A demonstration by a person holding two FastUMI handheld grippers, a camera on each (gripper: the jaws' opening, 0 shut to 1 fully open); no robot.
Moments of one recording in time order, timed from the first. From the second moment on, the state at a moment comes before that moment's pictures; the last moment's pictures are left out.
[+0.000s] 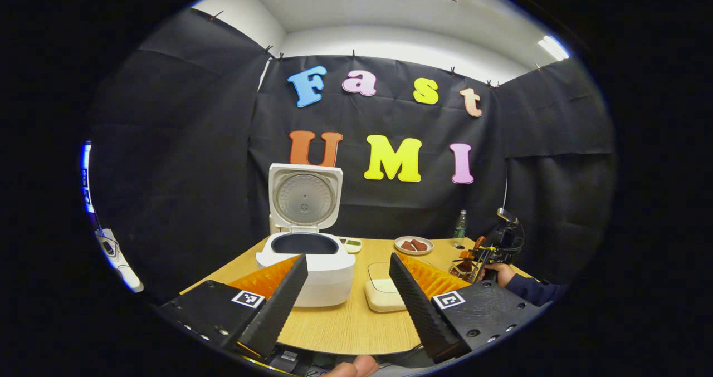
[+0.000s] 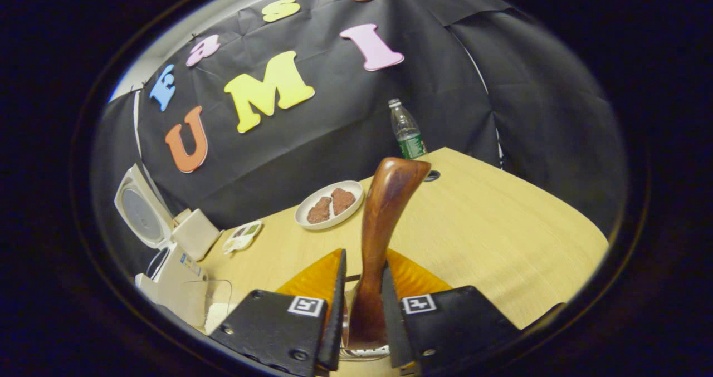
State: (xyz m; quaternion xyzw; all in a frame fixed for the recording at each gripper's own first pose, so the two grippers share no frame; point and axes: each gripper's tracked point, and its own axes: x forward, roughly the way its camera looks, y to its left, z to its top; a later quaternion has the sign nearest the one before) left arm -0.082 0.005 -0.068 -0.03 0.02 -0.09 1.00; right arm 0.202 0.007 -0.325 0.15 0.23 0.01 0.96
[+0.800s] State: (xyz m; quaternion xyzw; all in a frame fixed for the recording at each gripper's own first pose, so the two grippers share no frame) left arm -0.097 0.003 -0.097 -0.01 0.03 -0.11 0.99; right arm 0.149 0.068 -0.204 0.07 0.12 0.06 0.99
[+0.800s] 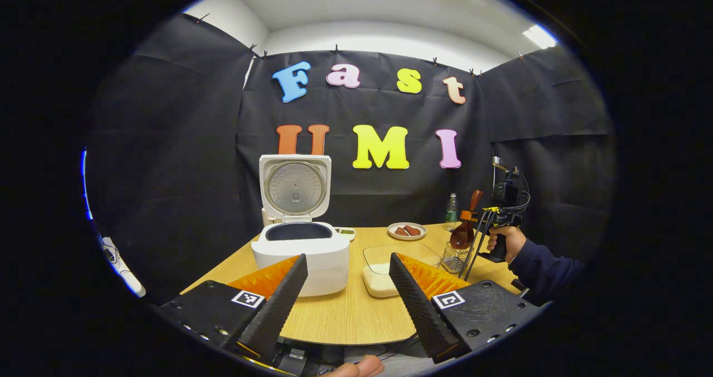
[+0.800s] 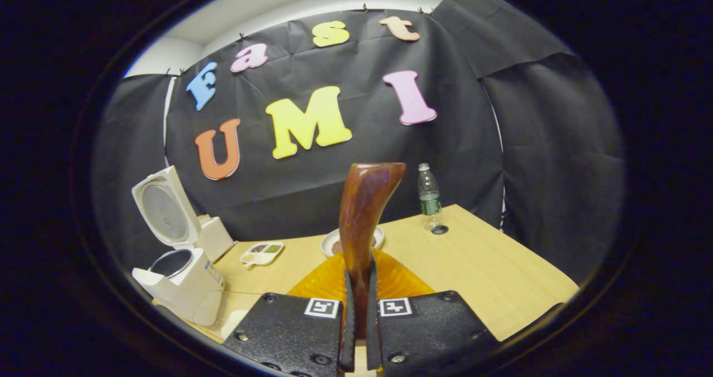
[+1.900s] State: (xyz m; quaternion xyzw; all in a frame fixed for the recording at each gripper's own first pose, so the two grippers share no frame) left arm -0.093 0.047 -0.109 -0.02 0.05 -0.05 1.00; right arm 0.108 0.269 -0.294 -0.02 0.14 0.15 0.98
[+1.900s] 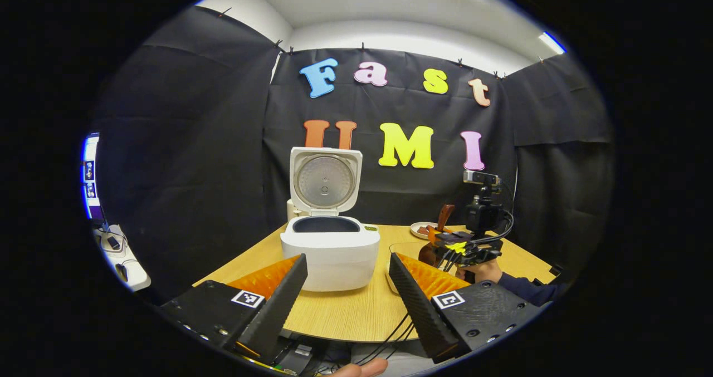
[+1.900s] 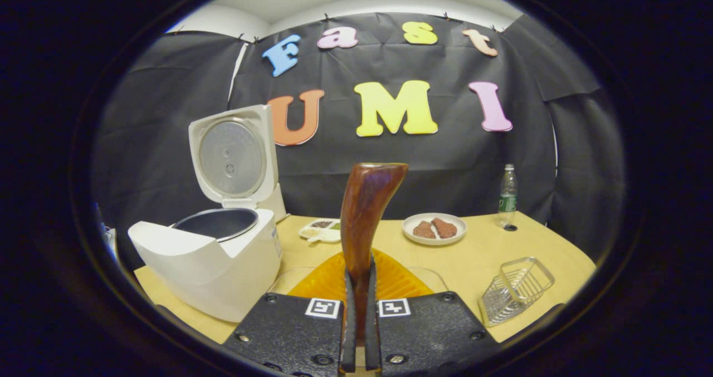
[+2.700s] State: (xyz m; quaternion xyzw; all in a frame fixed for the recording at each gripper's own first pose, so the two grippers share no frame) left arm -0.094 0.046 -0.106 0.00 0.04 -0.06 1.00; right arm 0.106 0.277 -0.327 0.27 0.33 0.22 0.88
